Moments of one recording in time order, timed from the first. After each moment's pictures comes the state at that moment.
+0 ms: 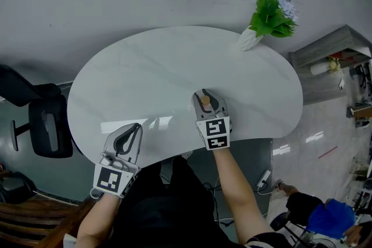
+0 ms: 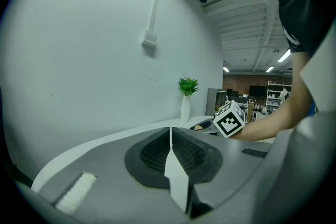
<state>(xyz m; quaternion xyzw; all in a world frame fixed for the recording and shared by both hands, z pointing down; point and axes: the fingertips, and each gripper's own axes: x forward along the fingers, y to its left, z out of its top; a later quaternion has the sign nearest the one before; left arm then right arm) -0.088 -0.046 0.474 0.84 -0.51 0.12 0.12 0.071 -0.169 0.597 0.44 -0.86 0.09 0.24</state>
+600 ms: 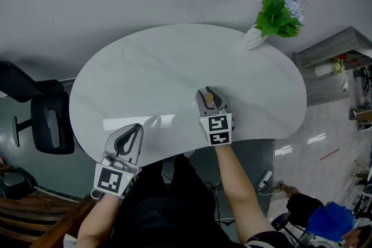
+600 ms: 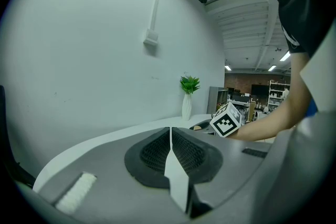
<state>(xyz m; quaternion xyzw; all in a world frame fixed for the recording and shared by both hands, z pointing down) -0.092 -0.041 0.478 0.84 -0.52 0.12 0.13 0.075 -0.177 0.617 0.44 -0.86 0.10 0.25</state>
